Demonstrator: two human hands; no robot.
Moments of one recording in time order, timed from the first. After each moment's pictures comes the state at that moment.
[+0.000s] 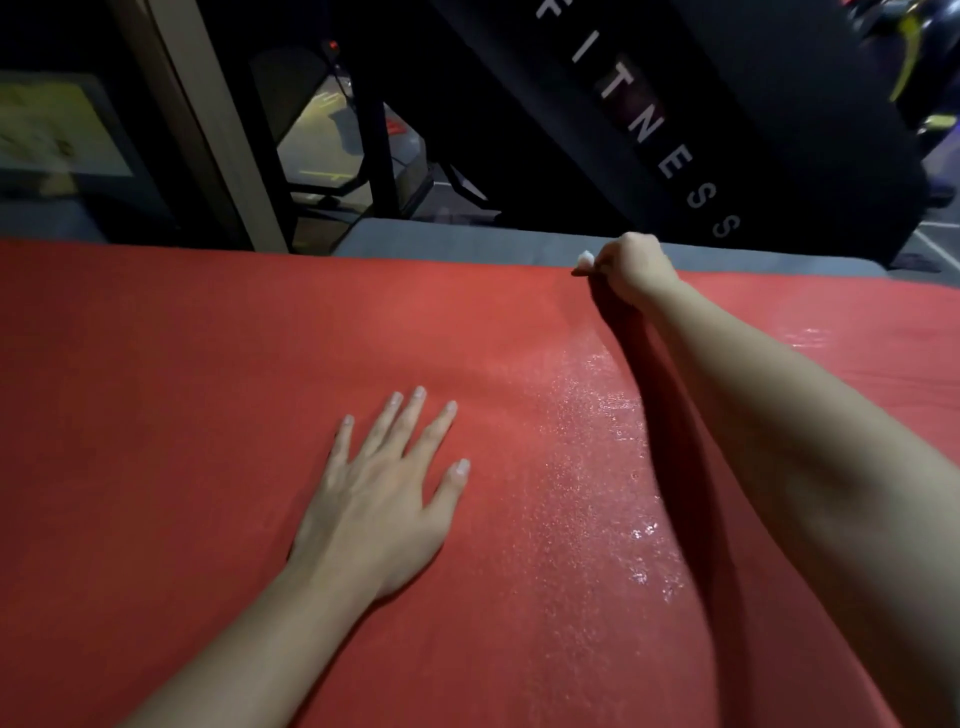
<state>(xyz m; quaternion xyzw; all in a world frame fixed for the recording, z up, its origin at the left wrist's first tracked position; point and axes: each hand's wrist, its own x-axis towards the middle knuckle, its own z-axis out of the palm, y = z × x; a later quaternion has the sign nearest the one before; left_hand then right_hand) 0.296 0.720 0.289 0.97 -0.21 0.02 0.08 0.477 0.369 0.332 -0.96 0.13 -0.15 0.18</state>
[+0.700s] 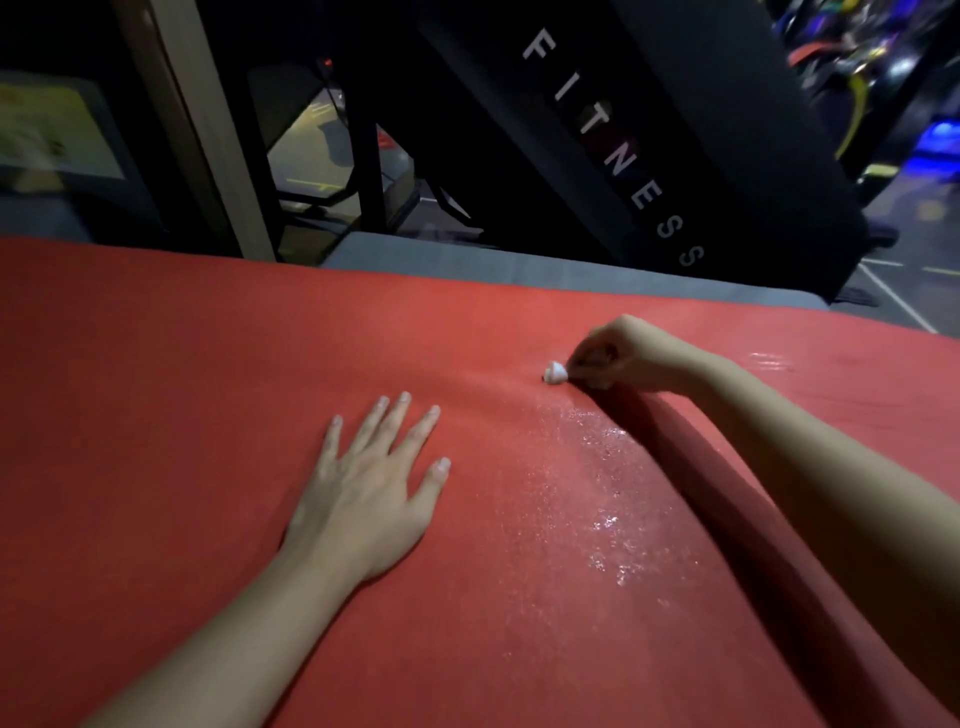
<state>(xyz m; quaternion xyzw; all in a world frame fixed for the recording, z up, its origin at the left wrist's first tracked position) 0.296 0.717 0.291 0.98 -0.21 0.01 0.08 0.360 0.377 0.356 -0.97 -0.07 0.06 0.22</state>
